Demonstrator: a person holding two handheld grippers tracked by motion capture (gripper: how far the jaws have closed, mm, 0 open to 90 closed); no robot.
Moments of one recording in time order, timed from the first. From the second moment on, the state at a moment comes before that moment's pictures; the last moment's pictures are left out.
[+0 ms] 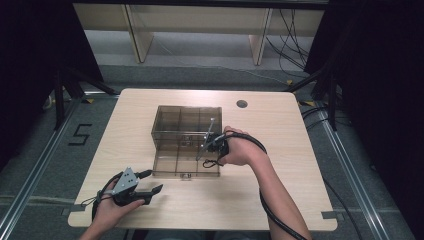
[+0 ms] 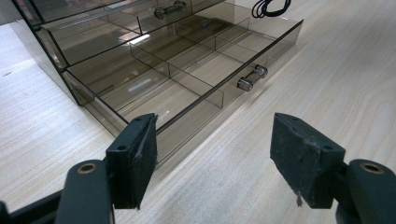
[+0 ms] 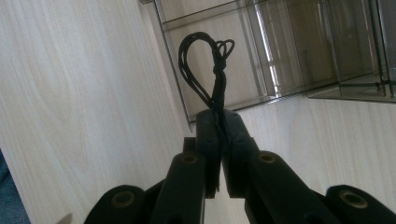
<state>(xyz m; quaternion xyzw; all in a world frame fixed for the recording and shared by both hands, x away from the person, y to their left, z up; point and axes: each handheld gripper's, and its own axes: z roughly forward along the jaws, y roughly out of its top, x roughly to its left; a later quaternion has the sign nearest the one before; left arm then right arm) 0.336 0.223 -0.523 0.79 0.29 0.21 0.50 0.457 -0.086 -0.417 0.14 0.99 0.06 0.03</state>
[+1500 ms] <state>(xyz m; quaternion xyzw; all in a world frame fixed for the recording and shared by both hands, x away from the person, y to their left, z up) 0.335 0.223 -0.522 0.79 0.29 0.21 0.50 0.466 -0.069 -0.423 0.15 0.99 0.06 0.03</state>
